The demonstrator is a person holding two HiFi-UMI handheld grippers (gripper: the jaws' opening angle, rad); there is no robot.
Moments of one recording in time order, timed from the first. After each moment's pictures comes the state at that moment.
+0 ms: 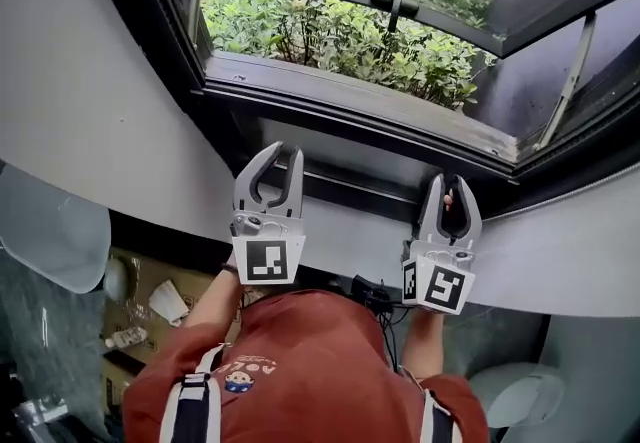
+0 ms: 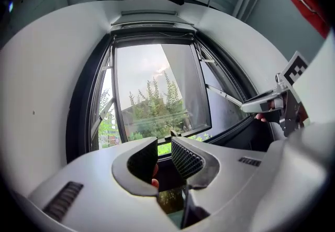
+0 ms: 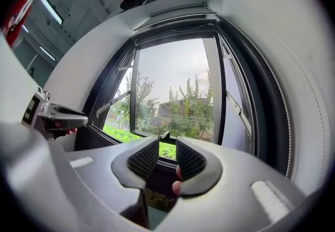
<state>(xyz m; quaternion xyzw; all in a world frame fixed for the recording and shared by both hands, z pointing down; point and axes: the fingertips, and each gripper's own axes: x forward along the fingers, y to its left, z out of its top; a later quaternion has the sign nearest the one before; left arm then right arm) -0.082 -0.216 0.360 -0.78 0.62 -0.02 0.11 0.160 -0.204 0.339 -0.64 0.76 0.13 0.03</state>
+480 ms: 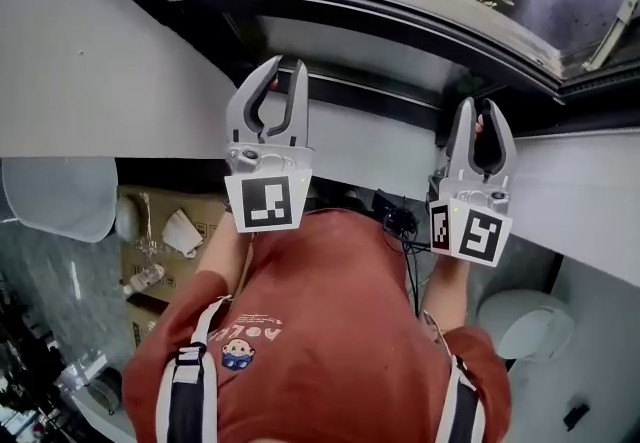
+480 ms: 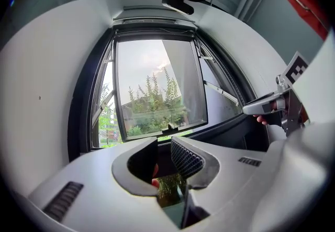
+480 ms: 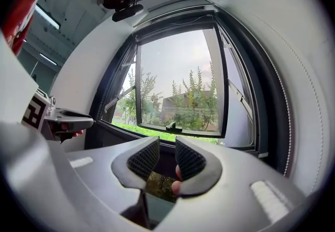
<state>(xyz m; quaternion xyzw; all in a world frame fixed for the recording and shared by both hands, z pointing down) -0.085 -0.208 0.384 -0.79 0.61 -0.02 0.11 0.152 -0.191 0.371 -0.62 0.78 0.09 0.02</state>
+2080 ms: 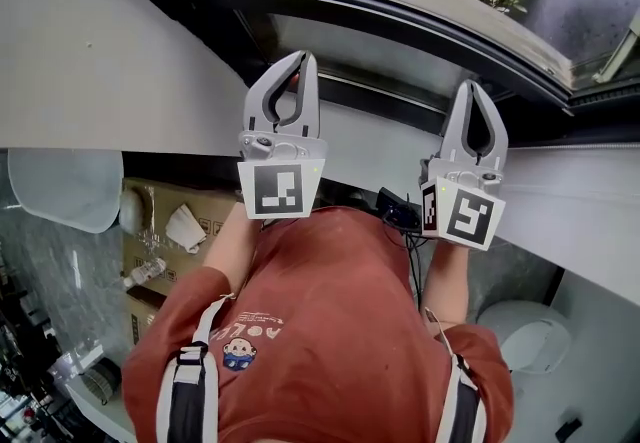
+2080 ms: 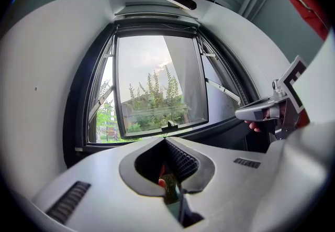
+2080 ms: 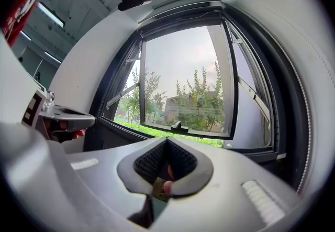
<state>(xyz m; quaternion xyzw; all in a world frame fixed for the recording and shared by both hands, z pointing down) -0.078 -0.222 0.390 -0.78 0.61 -0.01 0.10 0.124 -0.220 0.381 -0.61 0.79 0.10 0.00</state>
